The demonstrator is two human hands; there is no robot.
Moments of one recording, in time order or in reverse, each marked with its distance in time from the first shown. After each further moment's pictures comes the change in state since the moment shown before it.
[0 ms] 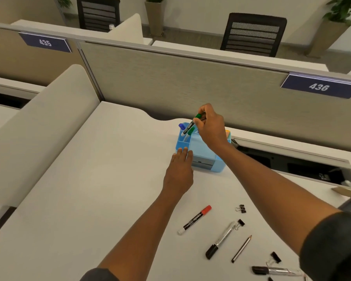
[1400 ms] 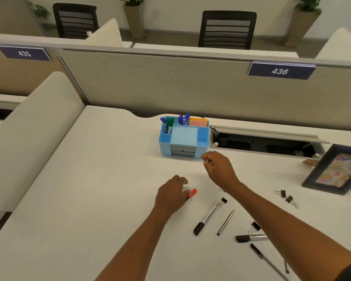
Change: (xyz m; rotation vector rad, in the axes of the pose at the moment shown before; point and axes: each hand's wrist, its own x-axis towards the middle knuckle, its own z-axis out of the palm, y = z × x) left_hand -0.087 0.019 0.040 -0.137 -0.155 0.051; right_hand -0.170 0.074 -0.057 -0.176 -0.225 0.201
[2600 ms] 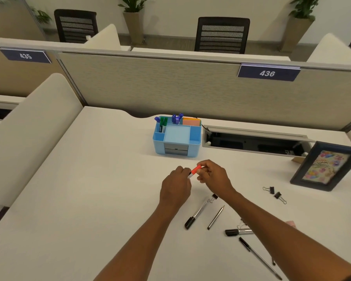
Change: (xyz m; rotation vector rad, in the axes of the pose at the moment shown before) left_hand -0.007 0.056 -0.004 0.067 0.269 0.038; right_hand -0.042 0.009 -0.004 0.384 -0.057 0.158
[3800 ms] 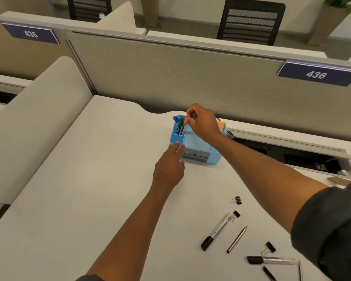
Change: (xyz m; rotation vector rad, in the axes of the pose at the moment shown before) left_hand 0.086 -0.091 -0.019 -0.046 -0.047 -0.151; right_hand 0.198 -0.115 0.054 -0.246 0.073 -0.377
